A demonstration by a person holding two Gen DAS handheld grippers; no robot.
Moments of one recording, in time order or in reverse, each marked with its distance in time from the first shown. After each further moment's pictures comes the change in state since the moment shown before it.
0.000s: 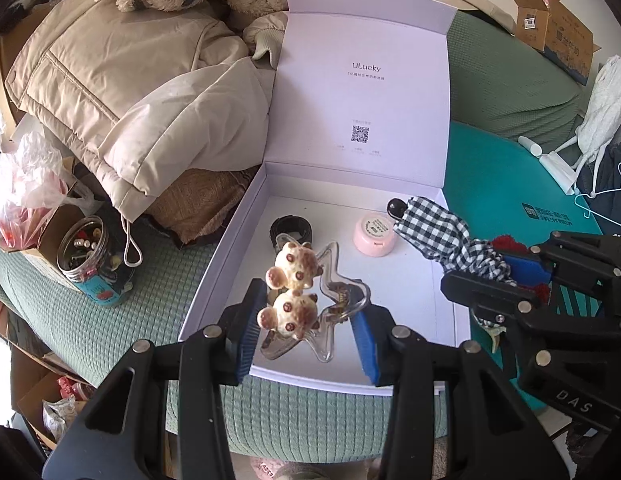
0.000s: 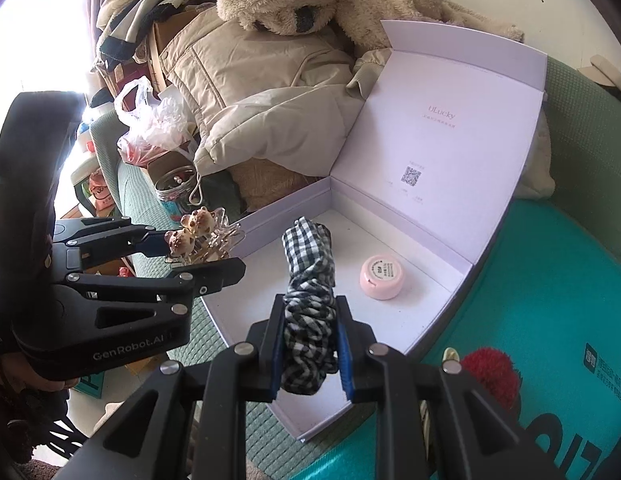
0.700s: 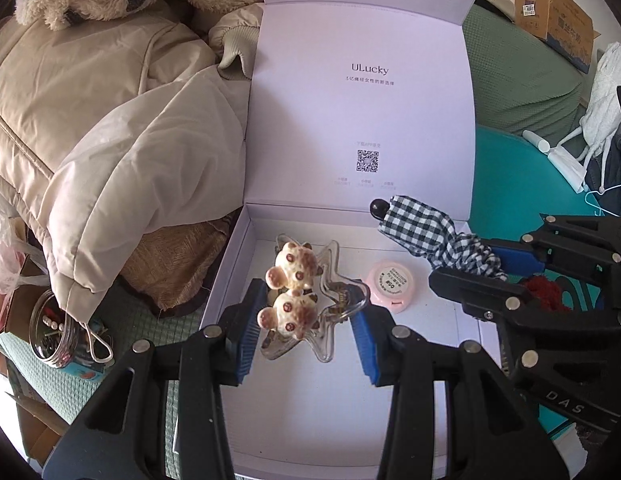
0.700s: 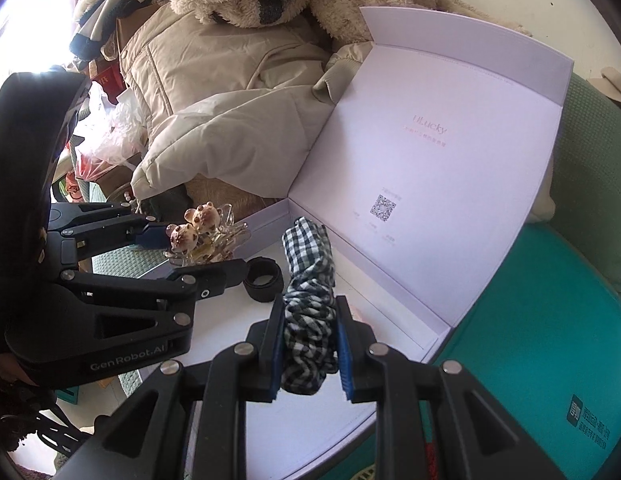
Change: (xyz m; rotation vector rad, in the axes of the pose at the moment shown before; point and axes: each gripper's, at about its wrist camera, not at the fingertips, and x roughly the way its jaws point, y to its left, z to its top) left arm 0.076 0.001 0.063 0.069 0.017 -0.022; right arm 0.053 -0.040 0.041 -0.026 0.022 -0.054
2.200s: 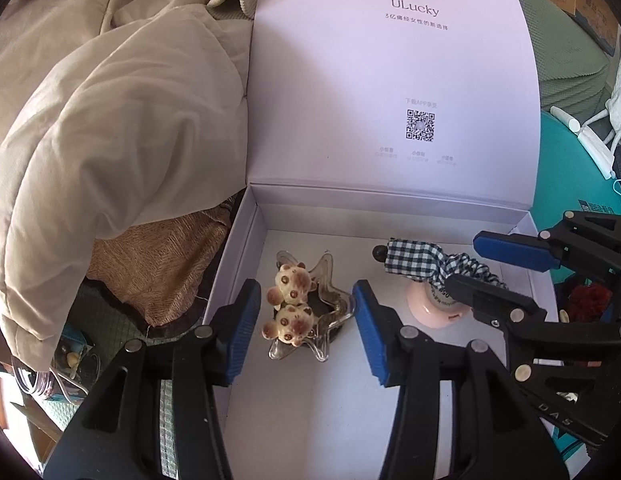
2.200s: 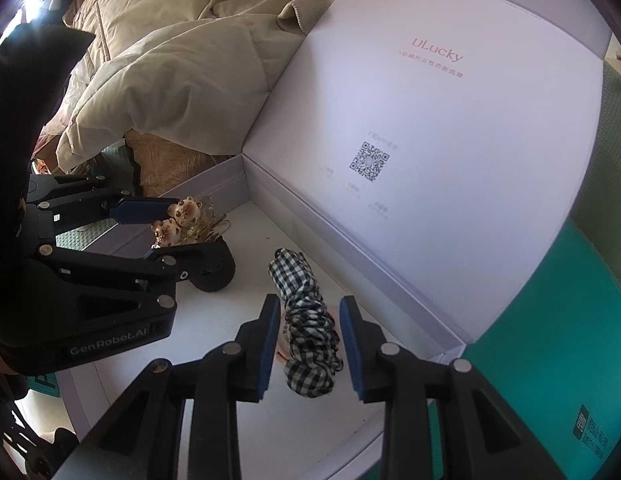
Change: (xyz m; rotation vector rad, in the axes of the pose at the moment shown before) left arm 0.078 0.009 0.010 0.009 0.109 0.047; right arm 0.072 -0.018 -0.002 -0.005 0.123 -0.058
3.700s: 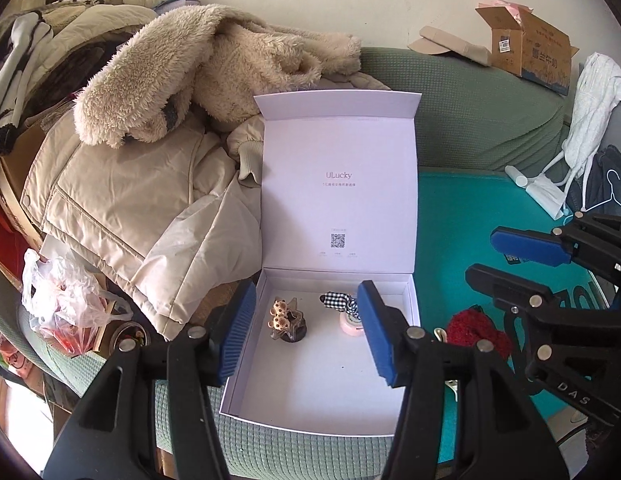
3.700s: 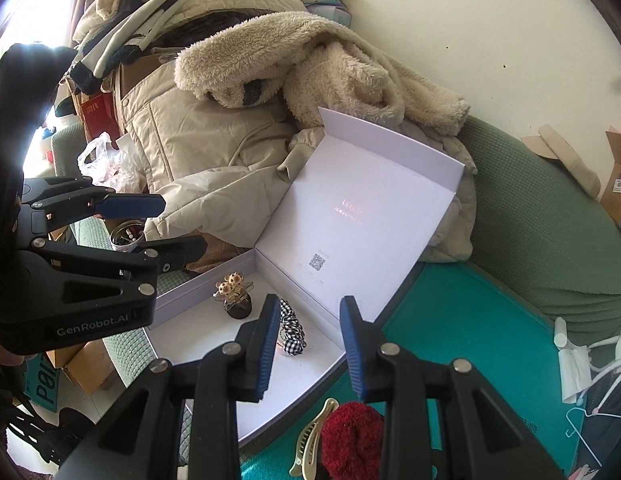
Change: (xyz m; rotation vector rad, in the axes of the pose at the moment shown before) left arm -0.257 -0.037 -0.005 0.017 -0.259 0.032; right arm -0.213 0.018 -0.002 -0.016 -0.231 -0.129
